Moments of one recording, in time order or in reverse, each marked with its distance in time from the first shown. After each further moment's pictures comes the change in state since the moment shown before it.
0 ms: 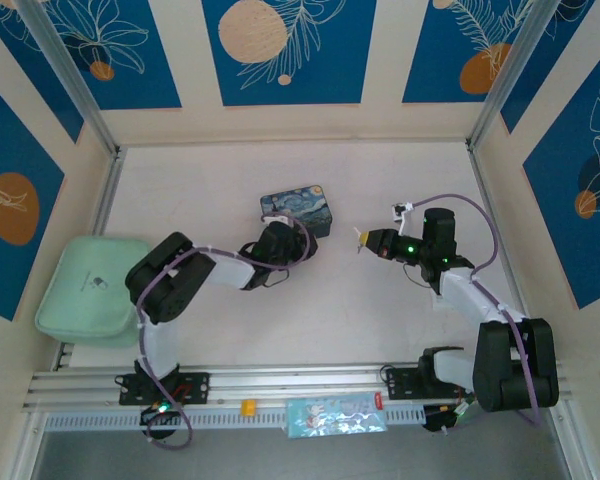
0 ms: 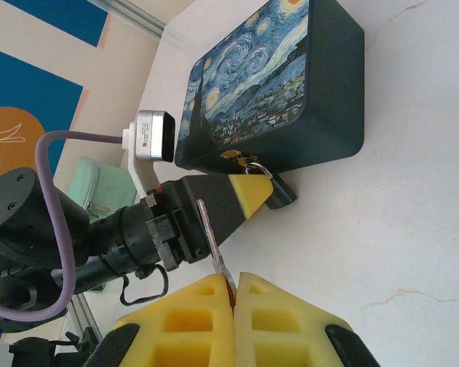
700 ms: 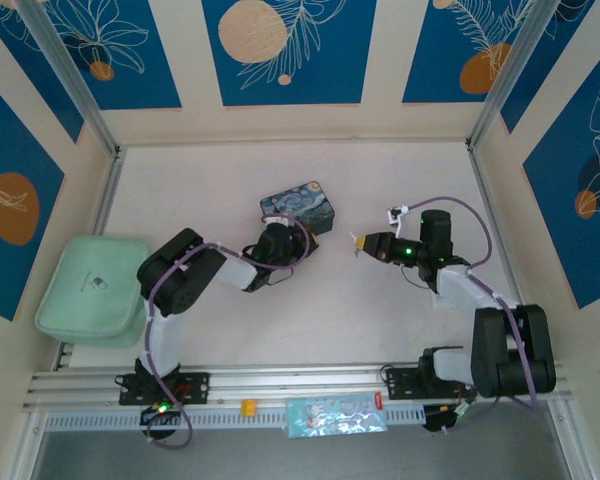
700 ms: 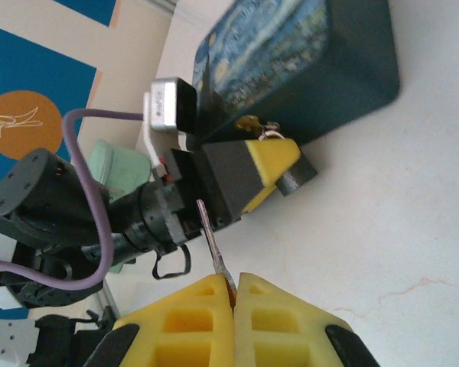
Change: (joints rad) left arm 0.028 0.074 -0.024 0.232 0.113 -0.127; right arm 0.000 0.092 -0.017 0.058 -0.094 0.011
